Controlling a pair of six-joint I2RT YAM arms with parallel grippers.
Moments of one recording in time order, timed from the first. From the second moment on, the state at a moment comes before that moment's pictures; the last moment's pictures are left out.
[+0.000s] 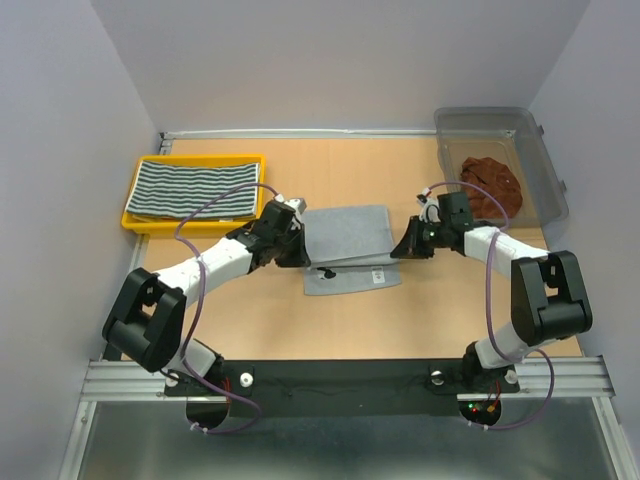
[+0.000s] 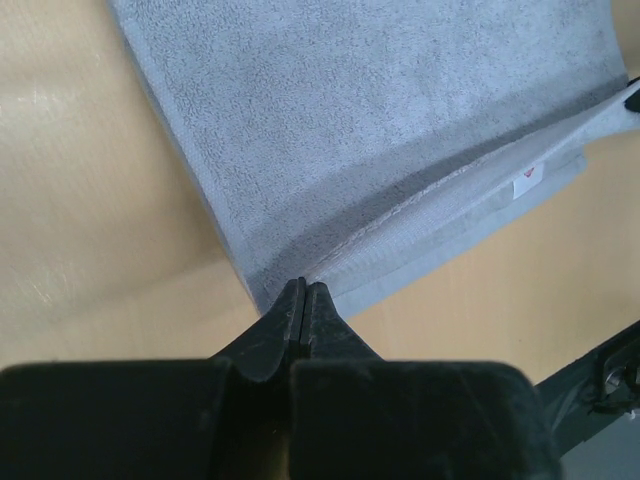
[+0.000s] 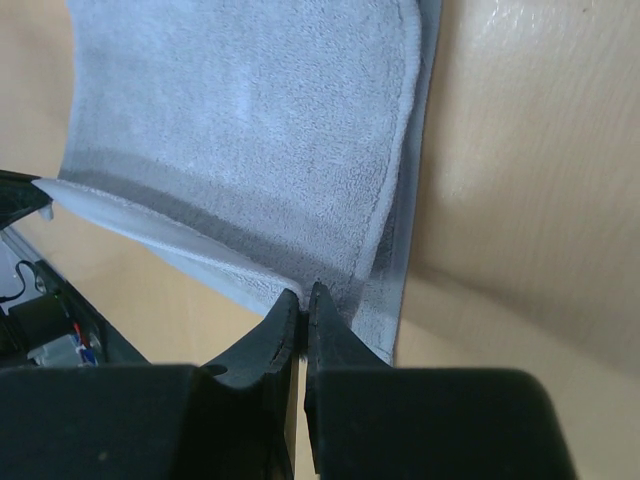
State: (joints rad) left arm -0.57 1.44 0.85 -0.30 0.15 -0.51; right arm 0.16 1.56 0.82 -0.25 -0.55 0.35
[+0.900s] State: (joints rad) left arm -0.68 1.23 0.73 -0.36 0.11 -0.57; right arm 0.13 1.31 0.72 -0.29 -0.52 0.37
